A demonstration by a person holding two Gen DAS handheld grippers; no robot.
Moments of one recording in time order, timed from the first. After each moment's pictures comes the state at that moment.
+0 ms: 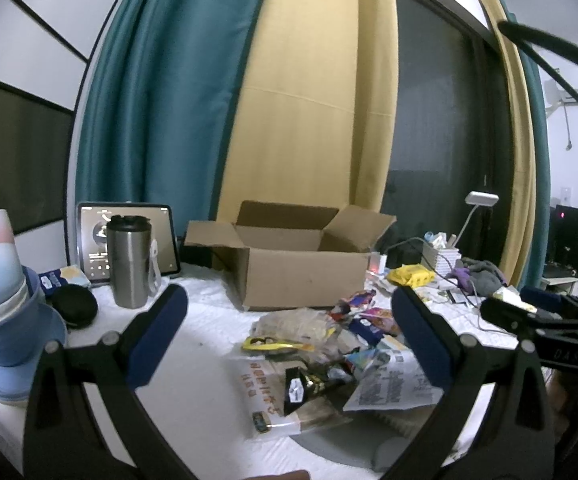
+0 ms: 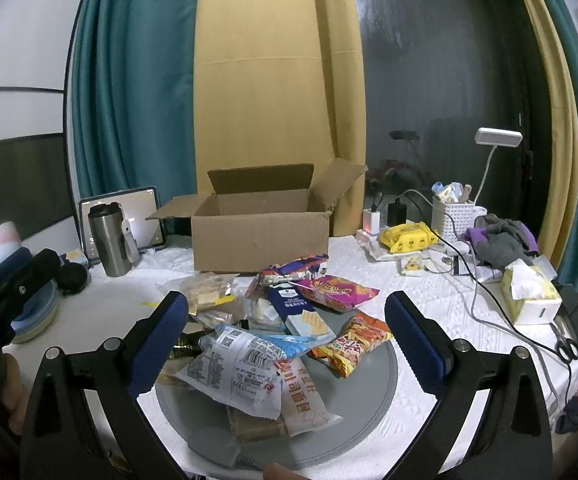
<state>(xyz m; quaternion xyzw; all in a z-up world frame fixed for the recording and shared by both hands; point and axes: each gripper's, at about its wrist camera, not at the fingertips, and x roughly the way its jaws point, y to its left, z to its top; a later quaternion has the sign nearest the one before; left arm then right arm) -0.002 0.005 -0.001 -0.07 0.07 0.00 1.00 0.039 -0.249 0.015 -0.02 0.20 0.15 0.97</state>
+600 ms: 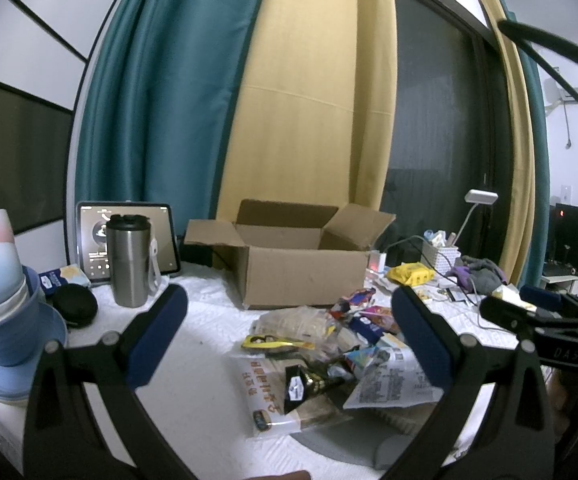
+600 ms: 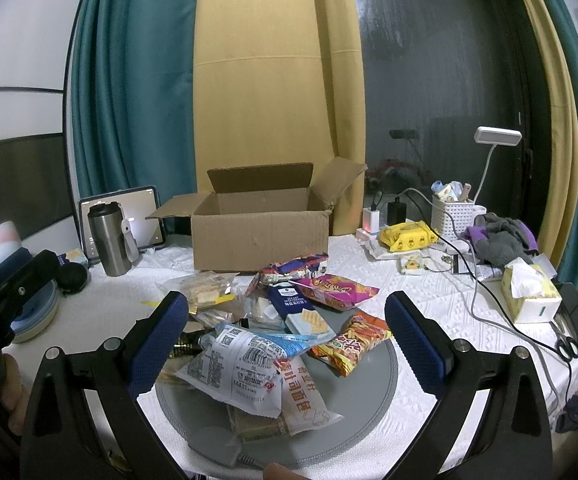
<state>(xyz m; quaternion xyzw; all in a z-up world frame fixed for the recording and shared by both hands) -0.001 0.004 -0.001 -0.07 0.07 0.00 1.00 0.039 -0.249 0.016 -0.01 0.20 0.15 0.97</state>
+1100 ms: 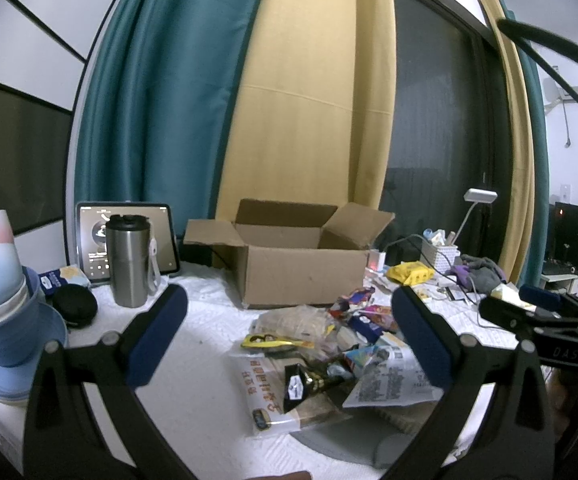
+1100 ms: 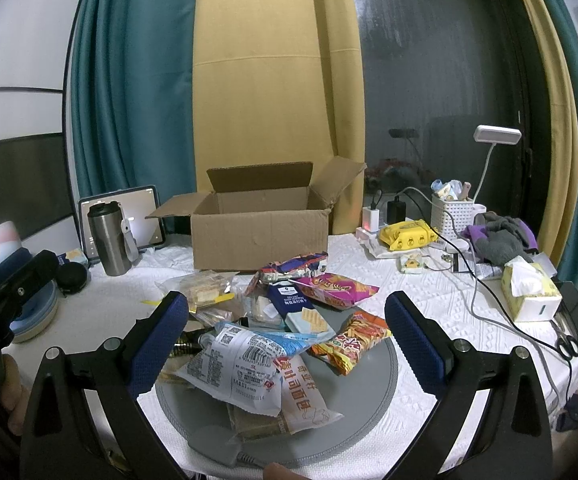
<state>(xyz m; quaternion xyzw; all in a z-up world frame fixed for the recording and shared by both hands) -0.002 0.004 -0.001 -0.07 0.07 0.00 1.00 0.039 -0.248 0.016 -0.01 0.20 0.15 0.97</state>
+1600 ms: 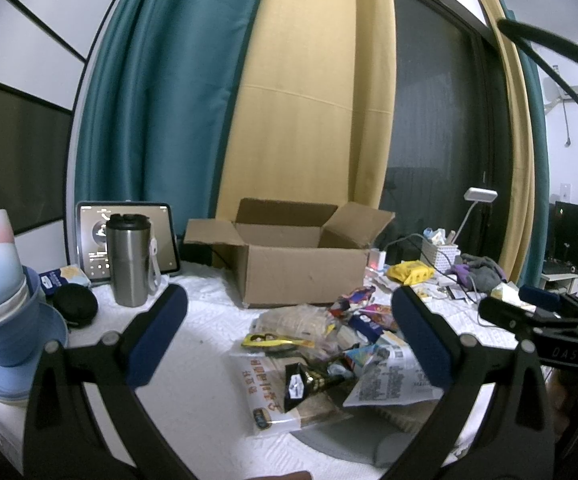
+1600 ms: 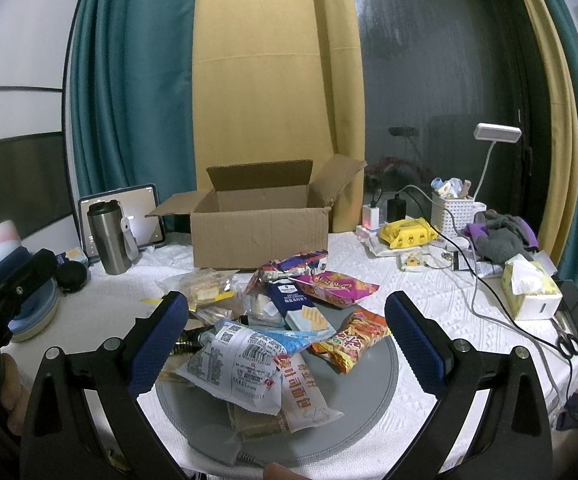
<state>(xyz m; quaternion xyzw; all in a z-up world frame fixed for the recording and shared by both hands) -0.002 0.004 -0.001 -0.07 0.07 0.00 1.00 0.041 -0.248 0.016 -0.01 0.20 0.15 0.97</state>
